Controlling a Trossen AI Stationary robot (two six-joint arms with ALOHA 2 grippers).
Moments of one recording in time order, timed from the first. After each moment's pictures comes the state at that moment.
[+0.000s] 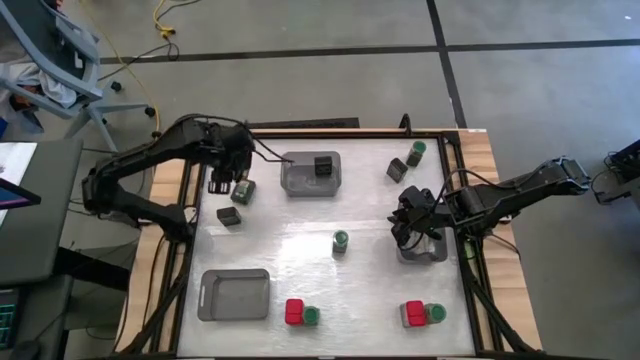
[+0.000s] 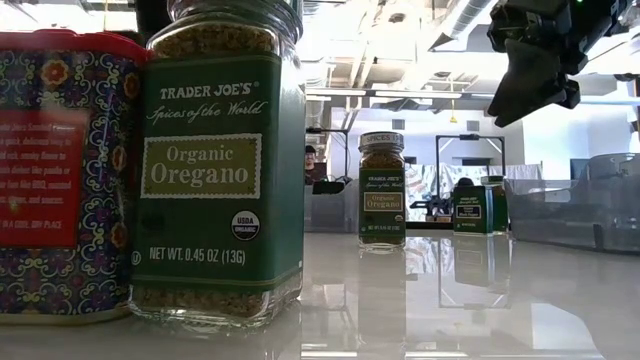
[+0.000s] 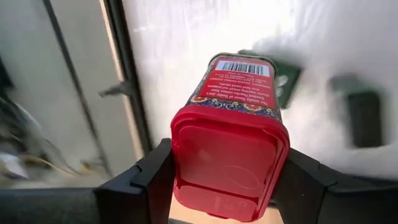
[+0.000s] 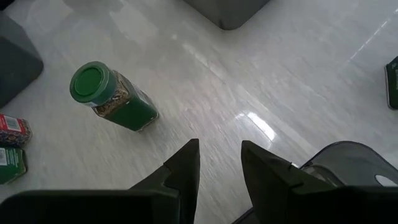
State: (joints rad) left arm 0.39 1.30 1.41 -1.47 -0.36 0.47; right arm 0.27 1.00 0.76 -0.70 0.42 0.91
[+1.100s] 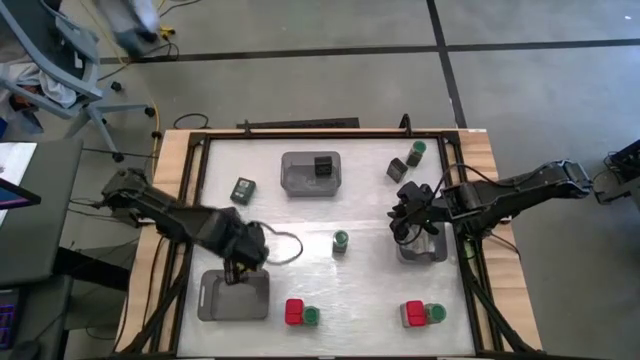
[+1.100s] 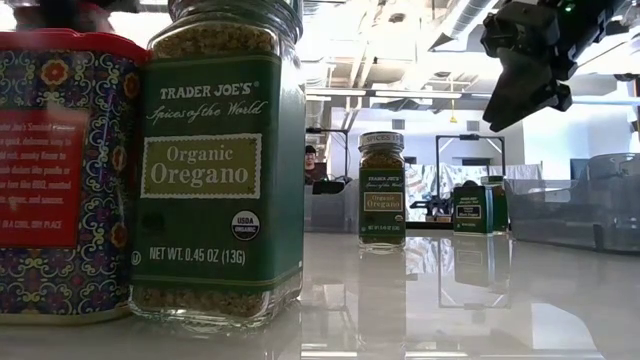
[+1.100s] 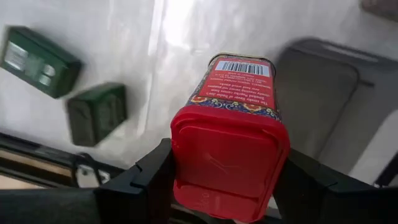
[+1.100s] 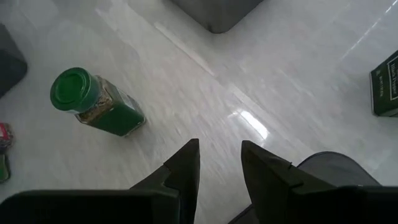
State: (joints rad) left arm -0.46 1.53 1.51 -1.56 -0.07 -0.74; right arm 0.19 1.00 0.76 -0.70 0.39 0.85
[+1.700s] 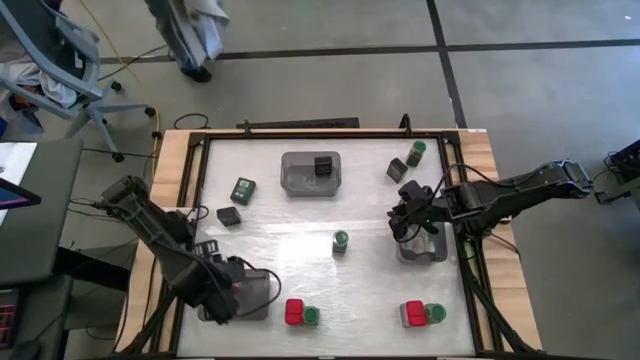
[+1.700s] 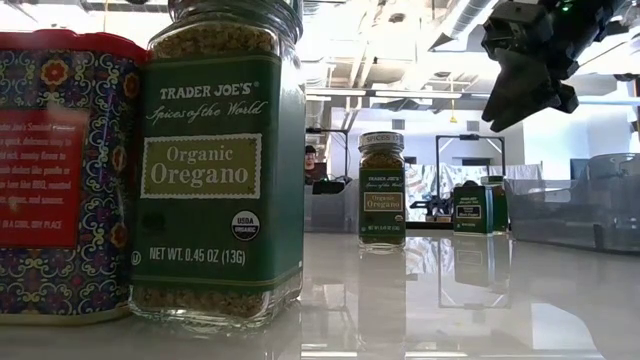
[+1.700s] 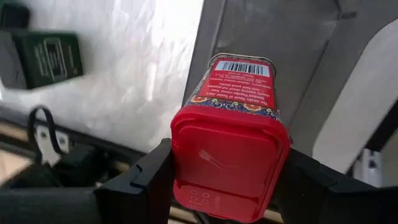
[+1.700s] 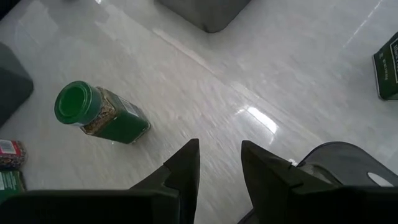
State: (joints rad) left arm -0.77 1.60 1.49 -1.54 -0.07 -1.03; right arm 0.19 1.00 0.76 -0.70 0.39 0.94
